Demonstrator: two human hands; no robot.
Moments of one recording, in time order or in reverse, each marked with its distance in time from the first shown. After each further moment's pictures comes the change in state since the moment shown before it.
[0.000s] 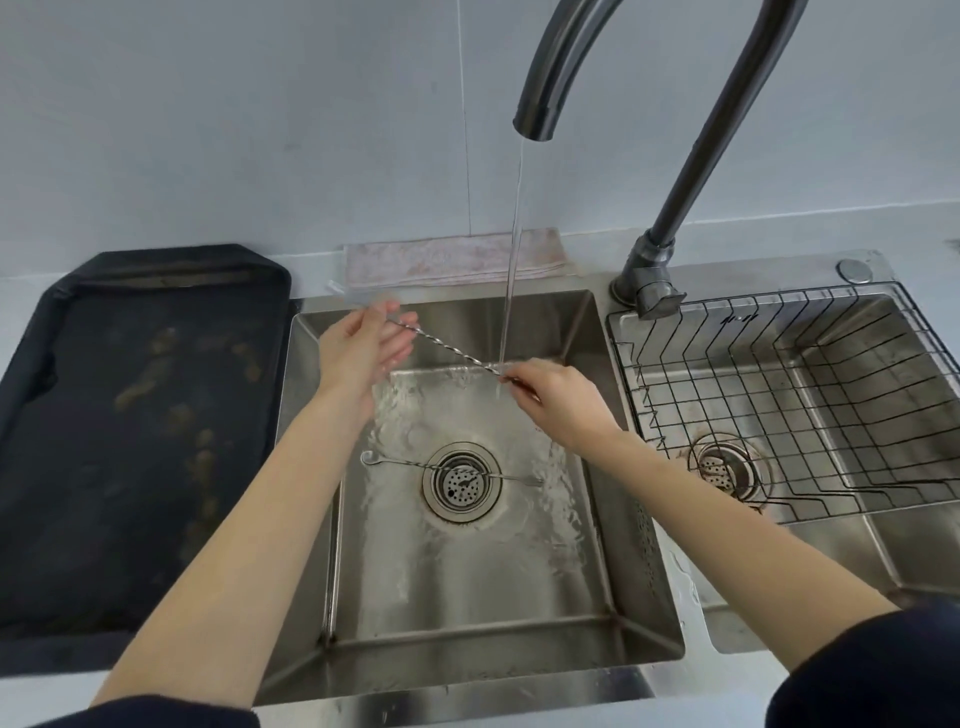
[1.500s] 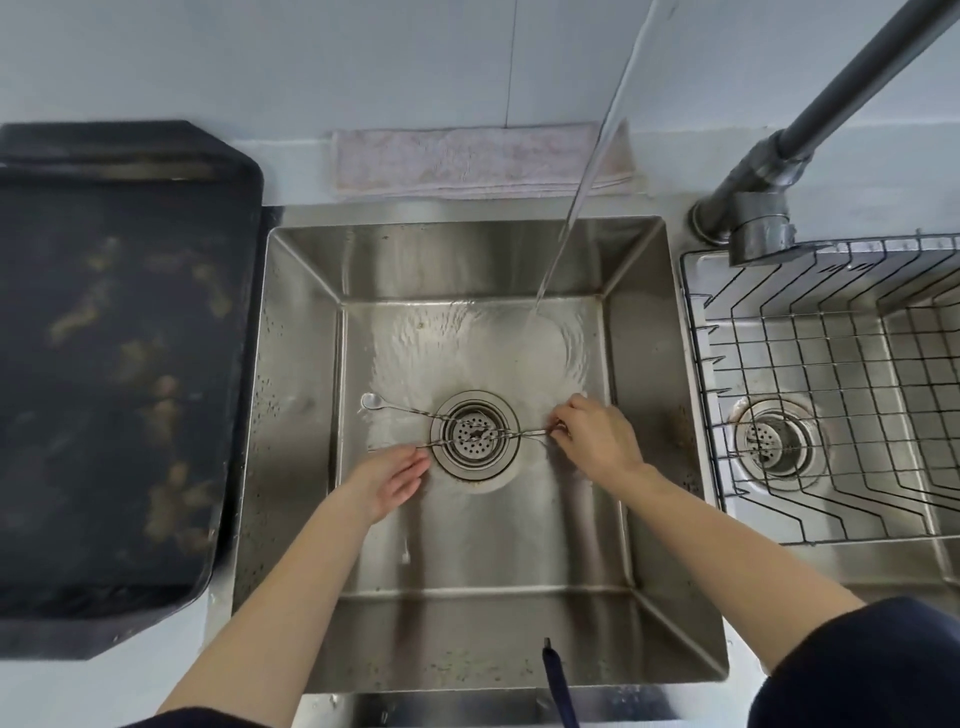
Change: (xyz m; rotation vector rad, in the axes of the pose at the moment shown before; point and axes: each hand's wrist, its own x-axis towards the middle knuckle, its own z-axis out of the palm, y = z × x) left_hand 0.014 -0.180 -0.063 0.003 0.065 -0.863; right_hand -0.018 0.060 0.093 -0.224 -0.419 0.276
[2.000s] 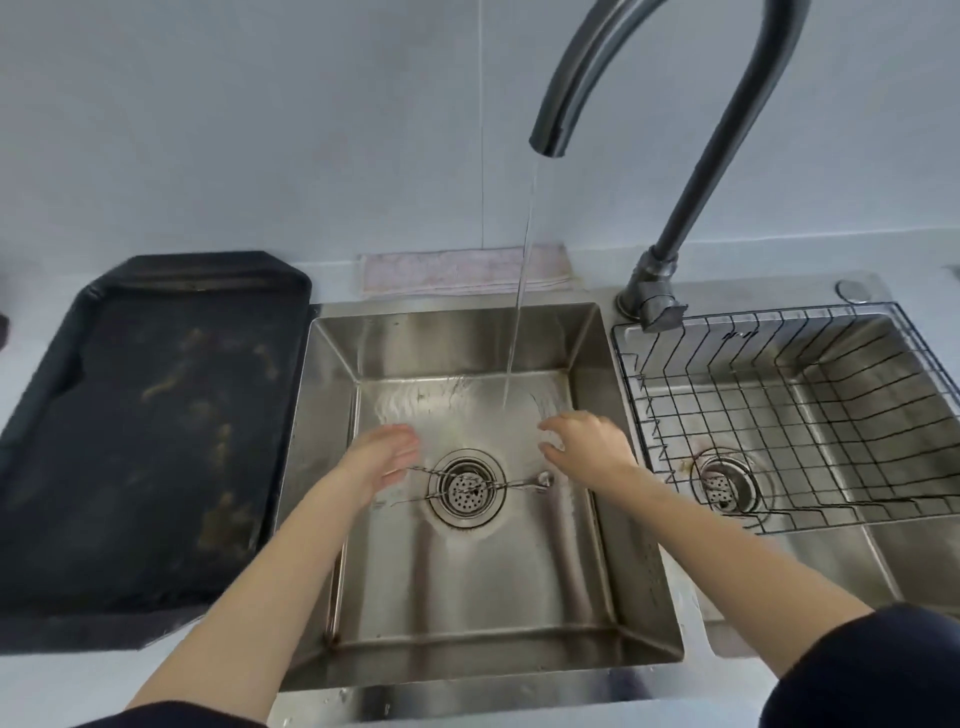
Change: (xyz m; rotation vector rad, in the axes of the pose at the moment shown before) left_hand -0.097 0.044 0.016 0.283 -0.044 0.426; right_hand -0.053 -0.018 -0.074 -0.010 0.164 -0.036
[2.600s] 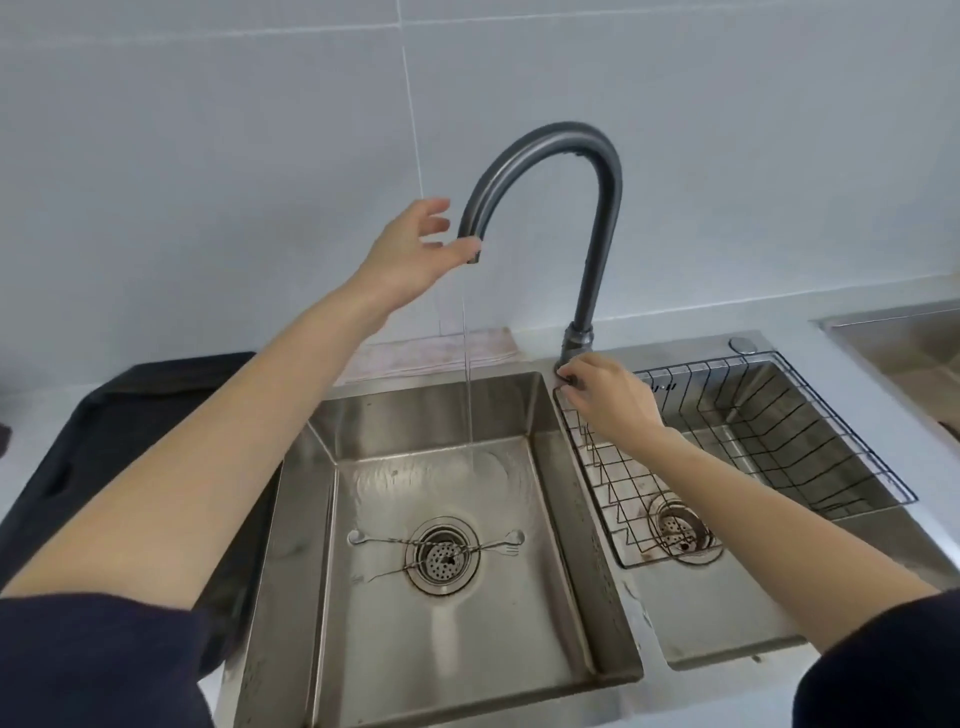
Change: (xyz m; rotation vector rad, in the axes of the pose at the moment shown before) left_hand -0.152 0.197 0.075 0.501 -0.028 0.981; right_hand -0.040 0.029 -0.112 0.121 0.541 0.018
